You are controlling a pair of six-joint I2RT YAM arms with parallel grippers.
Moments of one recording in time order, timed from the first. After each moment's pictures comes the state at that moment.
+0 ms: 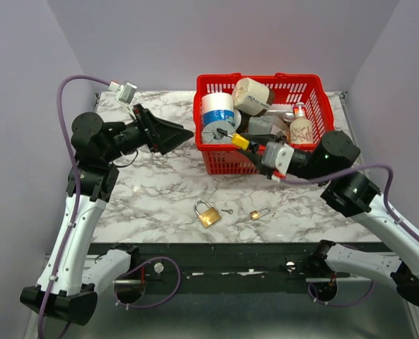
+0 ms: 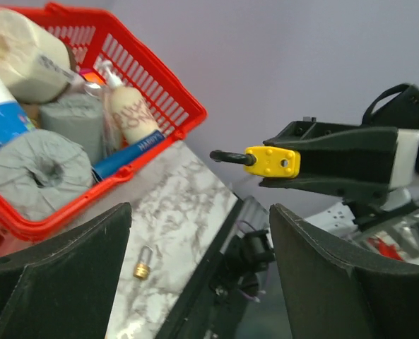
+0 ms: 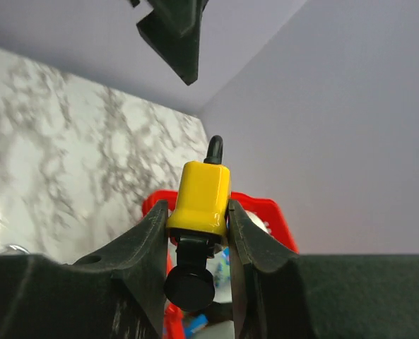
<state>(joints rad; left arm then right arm) -0.22 0.94 1.21 -0.13 0.81 -0.74 0.82 0.98 1.23 -0.19 -0.40 -0.72</state>
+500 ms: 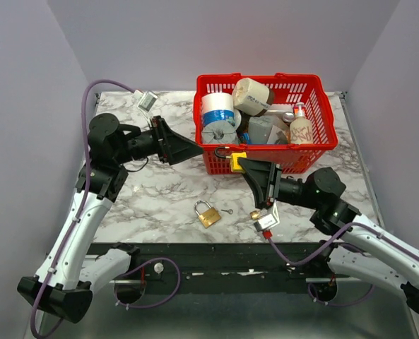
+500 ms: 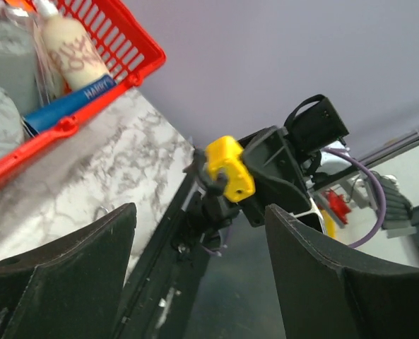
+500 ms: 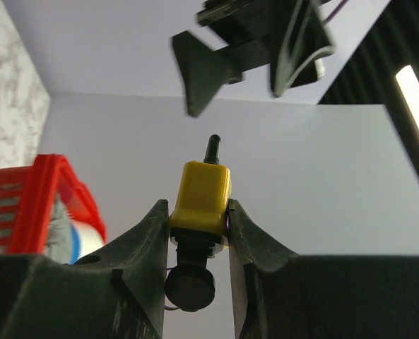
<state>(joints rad) -0.31 0.97 1.16 -0.13 0.93 -0.79 0.86 0.78 0.70 0.22 -0.50 -1.70</state>
